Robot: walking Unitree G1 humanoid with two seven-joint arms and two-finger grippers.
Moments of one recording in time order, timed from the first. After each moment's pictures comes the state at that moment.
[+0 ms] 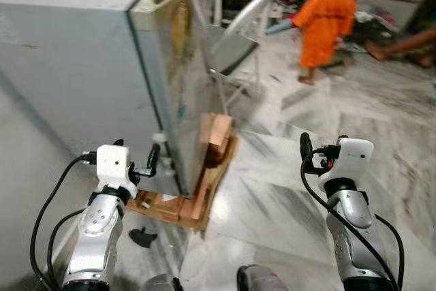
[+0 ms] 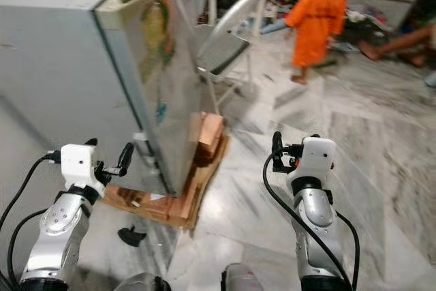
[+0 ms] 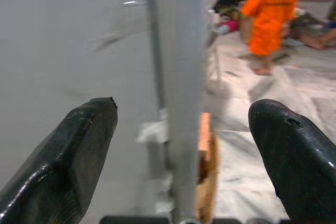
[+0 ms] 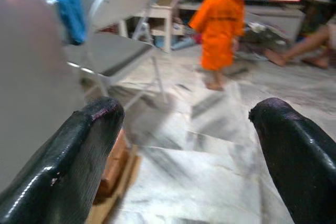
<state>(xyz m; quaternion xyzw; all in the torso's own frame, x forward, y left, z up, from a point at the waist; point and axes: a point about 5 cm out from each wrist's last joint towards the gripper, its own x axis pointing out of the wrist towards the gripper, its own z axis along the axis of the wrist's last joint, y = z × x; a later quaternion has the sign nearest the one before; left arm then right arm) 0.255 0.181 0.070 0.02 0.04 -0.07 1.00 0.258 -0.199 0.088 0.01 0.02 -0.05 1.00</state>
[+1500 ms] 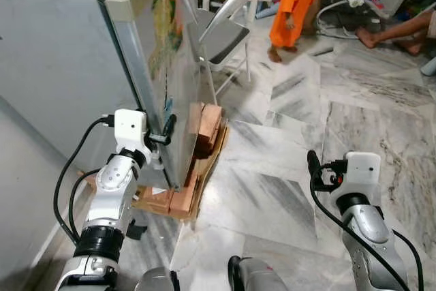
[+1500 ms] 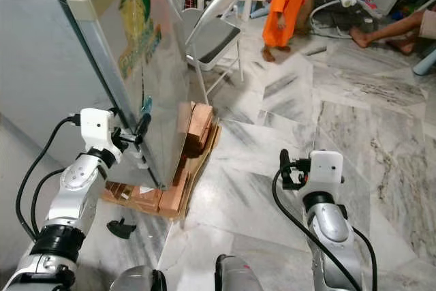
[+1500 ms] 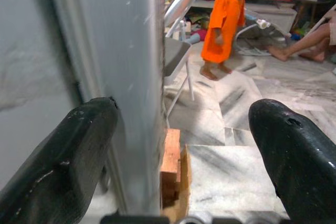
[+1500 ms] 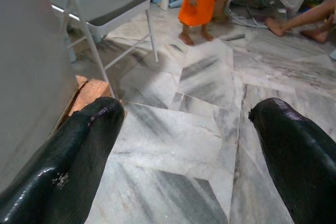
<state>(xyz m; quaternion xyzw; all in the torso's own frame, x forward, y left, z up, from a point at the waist) 0.318 0.159 0.096 0.01 0.00 -0.12 0.99 0.231 -0.219 0.076 -0.02 0.09 -0.04 1.00</state>
